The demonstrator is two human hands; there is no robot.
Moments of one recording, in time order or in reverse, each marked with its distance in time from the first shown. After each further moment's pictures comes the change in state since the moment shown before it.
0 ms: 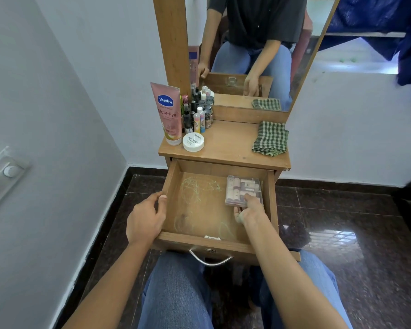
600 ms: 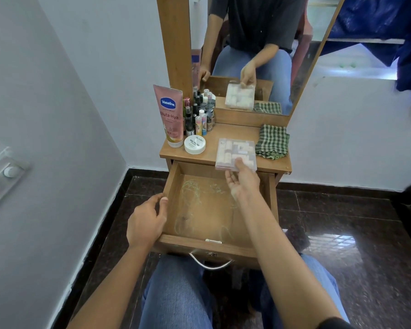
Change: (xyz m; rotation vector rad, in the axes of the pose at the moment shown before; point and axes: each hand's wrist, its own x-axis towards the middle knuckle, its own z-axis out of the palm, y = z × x) left_hand -0.001 0.000 -0.001 -0.016 0.013 0.004; right_hand -0.063 -0.022 0.055 0.053 -0.287 -0.204
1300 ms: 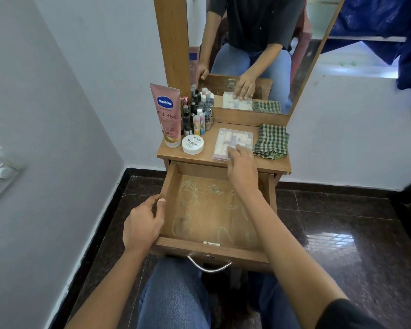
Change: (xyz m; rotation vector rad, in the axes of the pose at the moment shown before) left_hand 0.001 0.000 0.001 0.011 0.007 0.016; right_hand 0.069 -0.002 -0.011 -1.665 -0.126 -1.151
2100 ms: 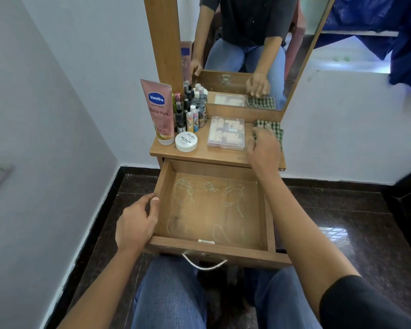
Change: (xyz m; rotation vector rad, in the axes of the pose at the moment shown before) left_hand 0.002 -0.005 0.004 0.023 -0.005 -0.010; right_hand 0.033 0.046 -0.038 0.001 0.214 0.054
